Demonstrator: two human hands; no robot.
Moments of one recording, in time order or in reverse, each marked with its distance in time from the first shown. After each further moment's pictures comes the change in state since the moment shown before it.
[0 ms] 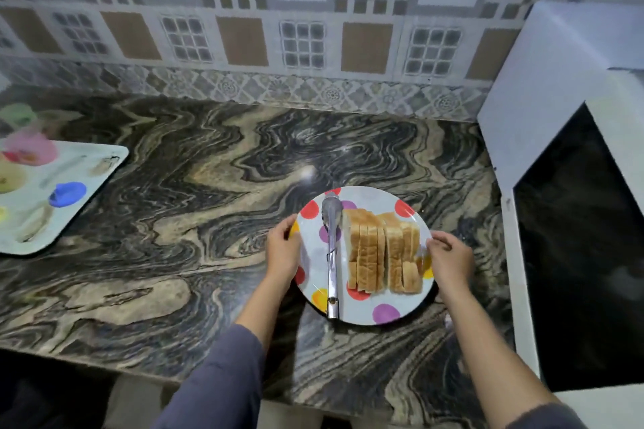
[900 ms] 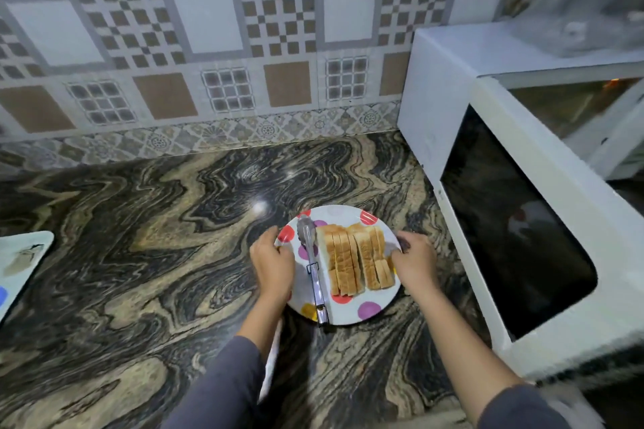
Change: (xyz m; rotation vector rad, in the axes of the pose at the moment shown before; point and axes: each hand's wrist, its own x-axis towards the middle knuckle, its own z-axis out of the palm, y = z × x) left_hand 0.009 0.028 0.026 0.343 -0.056 0.272; right_hand -0.032 -0.017 -0.018 -0.225 0.052 -0.098
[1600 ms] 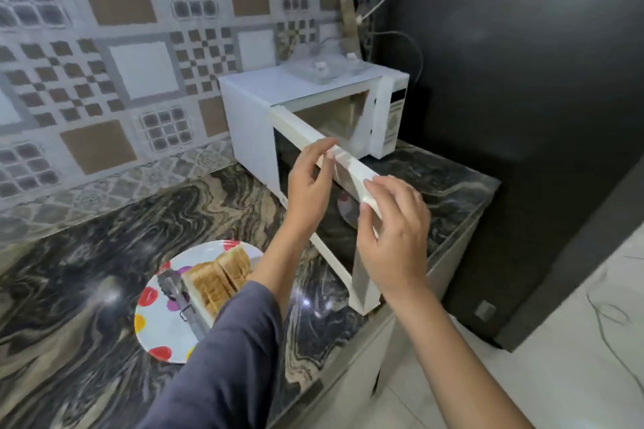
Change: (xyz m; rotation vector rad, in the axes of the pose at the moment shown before) left_hand -0.130 0.232 0.088 -0.637 -0.703 0.770; right_hand -0.139 -0.015 -0.175 -0.308 0.980 -0.503
